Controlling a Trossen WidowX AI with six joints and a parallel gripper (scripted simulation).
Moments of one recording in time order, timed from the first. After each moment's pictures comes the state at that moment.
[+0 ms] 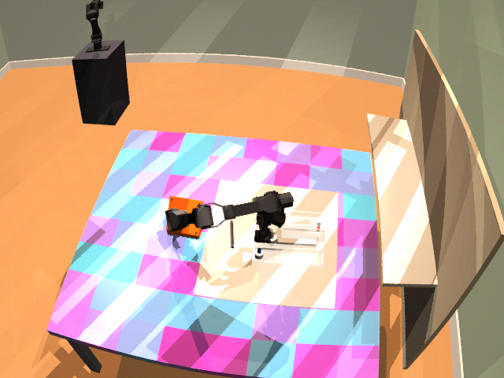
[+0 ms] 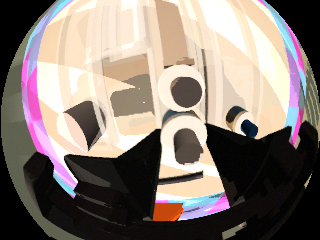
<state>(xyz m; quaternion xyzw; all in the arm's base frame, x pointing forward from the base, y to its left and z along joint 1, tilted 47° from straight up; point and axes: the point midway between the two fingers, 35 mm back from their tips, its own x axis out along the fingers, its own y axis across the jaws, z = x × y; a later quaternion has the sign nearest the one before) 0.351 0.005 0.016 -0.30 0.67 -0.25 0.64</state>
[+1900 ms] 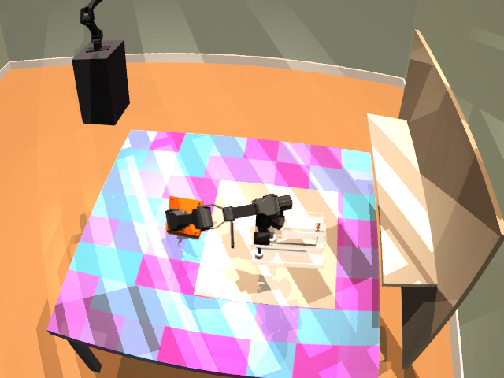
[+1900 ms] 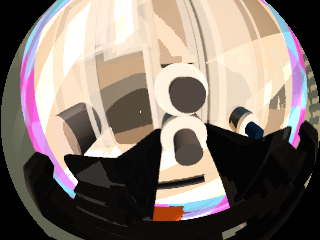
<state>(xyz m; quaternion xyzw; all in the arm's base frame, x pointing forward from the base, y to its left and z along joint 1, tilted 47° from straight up) 0.349 -0.004 0.010 -0.30 0.66 -0.25 0.64</state>
